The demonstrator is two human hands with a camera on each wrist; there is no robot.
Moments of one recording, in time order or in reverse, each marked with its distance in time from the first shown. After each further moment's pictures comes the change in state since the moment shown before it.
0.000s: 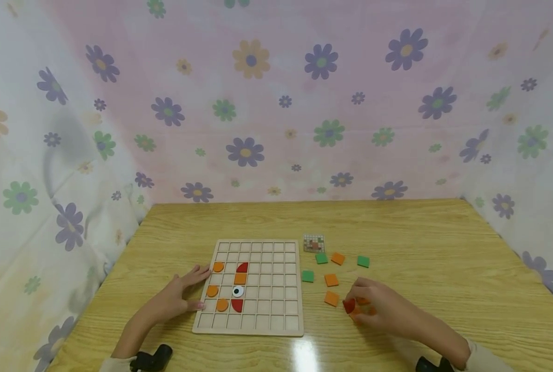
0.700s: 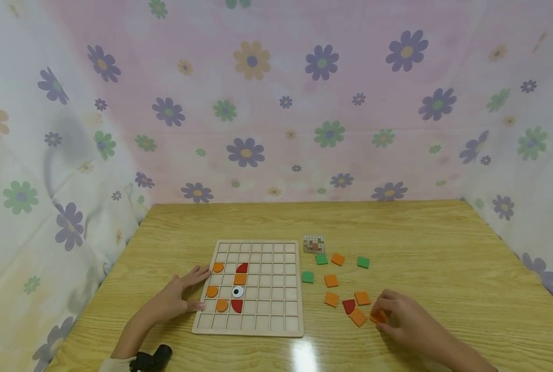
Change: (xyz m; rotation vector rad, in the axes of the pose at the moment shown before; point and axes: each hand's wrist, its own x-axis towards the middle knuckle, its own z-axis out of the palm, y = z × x) left_hand -0.001 -0.001 0.000 0.010 0.005 0.002; right_hand -0.040 0.027 0.015 -0.097 0.179 0.025
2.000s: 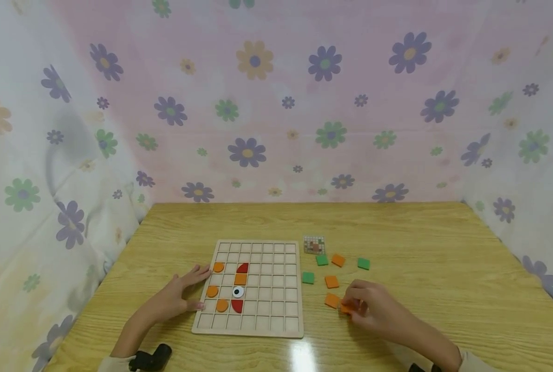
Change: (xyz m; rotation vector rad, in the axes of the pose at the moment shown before) left_hand 0.001 0.001 -0.001 -0.018 -0.009 0.004; right_hand 0.047 -0.033 0.006 0.171 0.030 -0.109
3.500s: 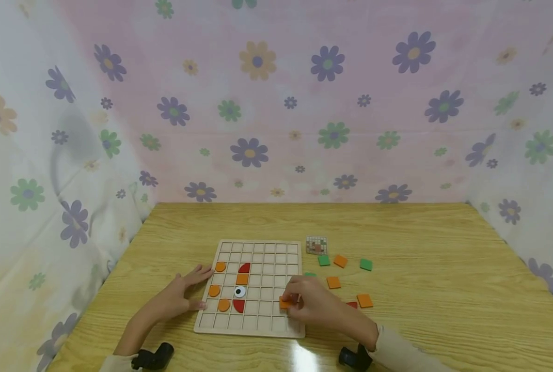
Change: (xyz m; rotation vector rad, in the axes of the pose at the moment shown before) left_hand 0.001 -0.004 0.000 -0.006 0.006 0.016; right_hand 0.085 -0.042 0.061 0.079 -0.109 -0.078
